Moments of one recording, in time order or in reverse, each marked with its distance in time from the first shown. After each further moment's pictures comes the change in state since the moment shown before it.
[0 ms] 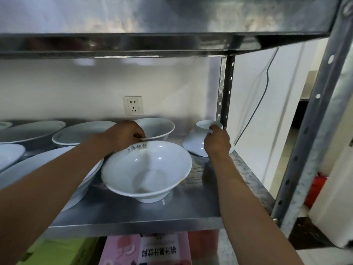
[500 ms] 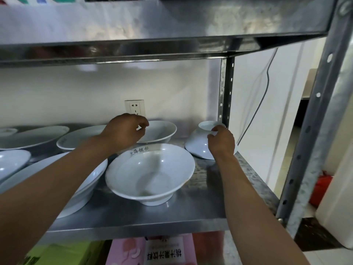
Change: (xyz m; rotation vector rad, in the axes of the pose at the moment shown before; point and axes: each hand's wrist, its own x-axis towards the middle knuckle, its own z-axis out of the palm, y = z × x) left_hand -0.013 0.026 -0.017 0.078 0.332 -0.050; right_hand -0.005 0.002 -0.007 0.120 0.029 -0.009
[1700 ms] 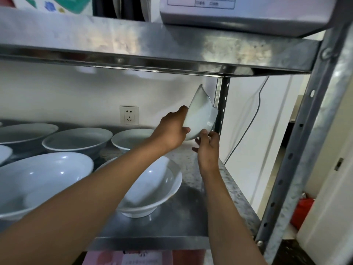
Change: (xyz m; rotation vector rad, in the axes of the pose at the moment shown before) left_hand 0.051 0.124 0.019 -0.392 0.031 -0.057; right_hand -0.026 -0.037 -0.013 0.746 -0.038 -0.025
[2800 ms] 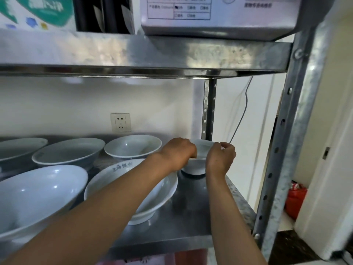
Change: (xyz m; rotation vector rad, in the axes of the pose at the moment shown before) left_hand -0.015 0.020 0.033 0.629 -0.447 0.414; right_hand 0.004 -0.005 -0.038 -0.138 0.505 0.192
